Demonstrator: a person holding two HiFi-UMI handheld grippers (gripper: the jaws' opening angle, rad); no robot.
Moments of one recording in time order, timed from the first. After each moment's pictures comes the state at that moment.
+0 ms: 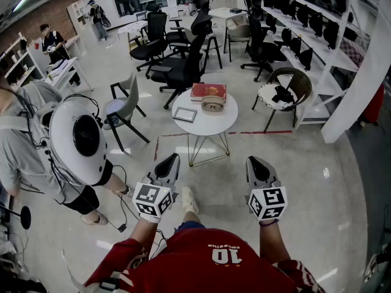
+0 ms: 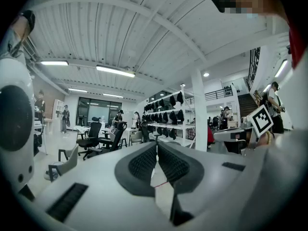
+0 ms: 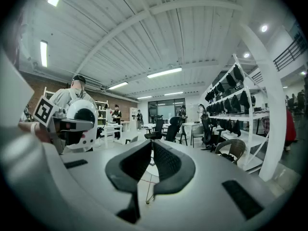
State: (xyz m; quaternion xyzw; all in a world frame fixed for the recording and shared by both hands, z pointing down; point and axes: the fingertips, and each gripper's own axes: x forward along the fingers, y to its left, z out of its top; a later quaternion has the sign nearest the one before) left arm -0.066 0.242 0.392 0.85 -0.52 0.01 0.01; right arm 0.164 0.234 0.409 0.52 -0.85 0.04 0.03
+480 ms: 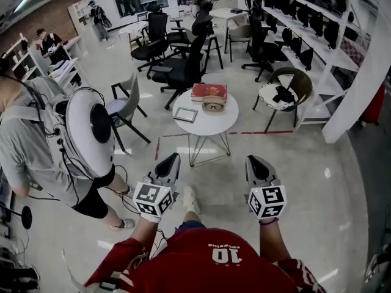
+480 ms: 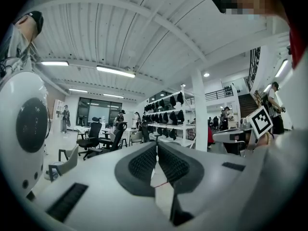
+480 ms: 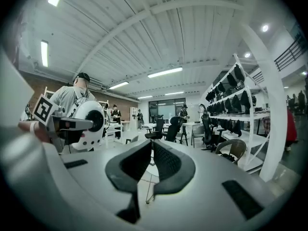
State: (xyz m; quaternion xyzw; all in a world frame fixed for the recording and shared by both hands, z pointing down) left arm -0.063 0.242 0.391 0.85 -0.52 0.01 0.01; right arm 0.163 0.232 0.410 0.52 -0.85 0.04 0.04
